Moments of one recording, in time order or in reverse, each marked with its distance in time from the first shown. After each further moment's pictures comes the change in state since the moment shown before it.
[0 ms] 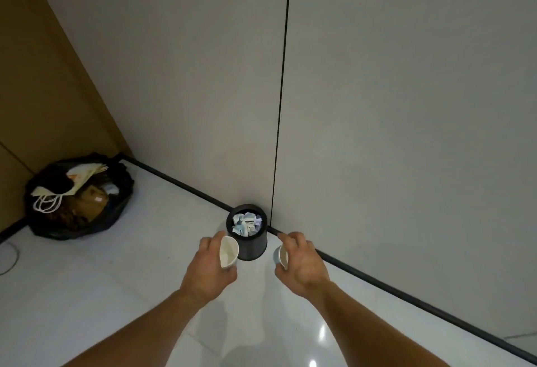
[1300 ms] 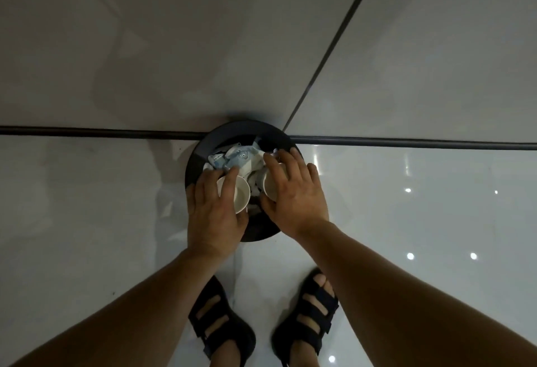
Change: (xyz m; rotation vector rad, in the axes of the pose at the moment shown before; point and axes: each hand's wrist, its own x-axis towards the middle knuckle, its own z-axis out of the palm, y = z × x) left_hand 0.545 -0.316 0.365 0.429 -0.357 0.463; right_hand 0.506 0.160 0.456 -0.044 0.013 0.403
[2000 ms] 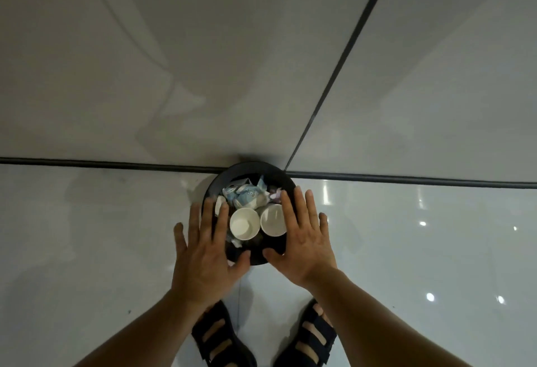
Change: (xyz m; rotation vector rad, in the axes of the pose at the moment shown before) left_hand -0.038 -0.003 -0.061 0.230 -0.117 -0.002; right_hand -0.041 -0.002 -0.026 0.125 -0.107 0.060
